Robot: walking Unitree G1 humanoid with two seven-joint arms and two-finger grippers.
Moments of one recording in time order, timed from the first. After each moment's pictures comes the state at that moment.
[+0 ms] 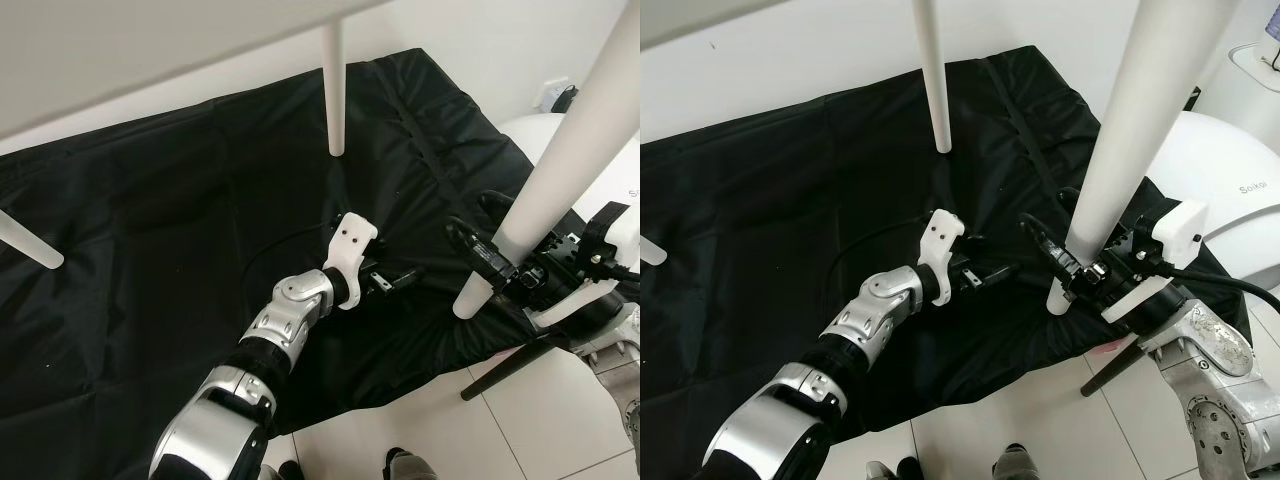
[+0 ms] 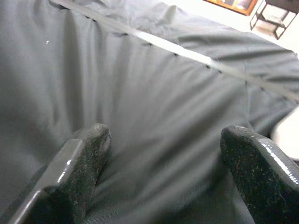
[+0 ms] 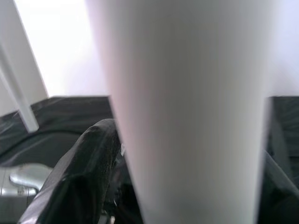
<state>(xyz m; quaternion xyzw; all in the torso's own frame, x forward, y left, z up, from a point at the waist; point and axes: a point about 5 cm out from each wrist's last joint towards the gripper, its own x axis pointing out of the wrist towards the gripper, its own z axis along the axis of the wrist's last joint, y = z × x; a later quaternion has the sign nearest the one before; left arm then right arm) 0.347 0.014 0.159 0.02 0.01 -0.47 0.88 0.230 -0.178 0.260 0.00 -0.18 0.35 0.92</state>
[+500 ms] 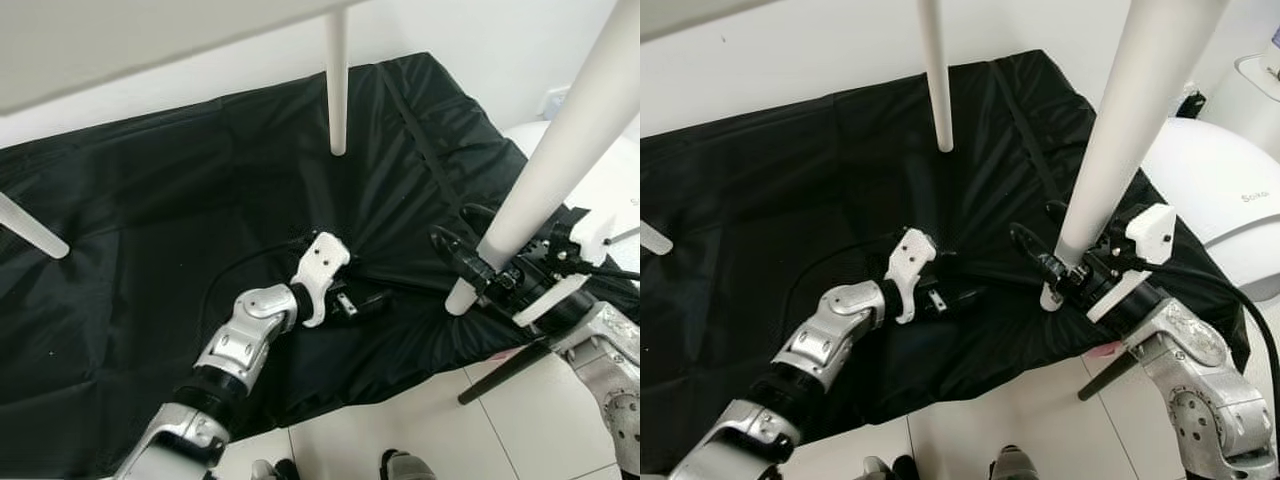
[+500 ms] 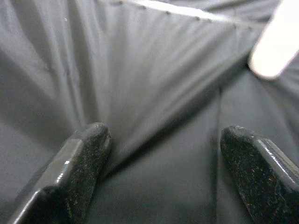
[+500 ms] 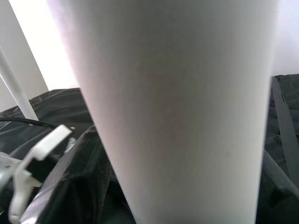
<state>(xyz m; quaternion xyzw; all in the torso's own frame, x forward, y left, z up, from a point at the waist) 0.324 0.061 0.150 0.15 0.02 -0.50 0.85 0.243 -0.180 0.246 0.03 -0.15 0.33 0.93</state>
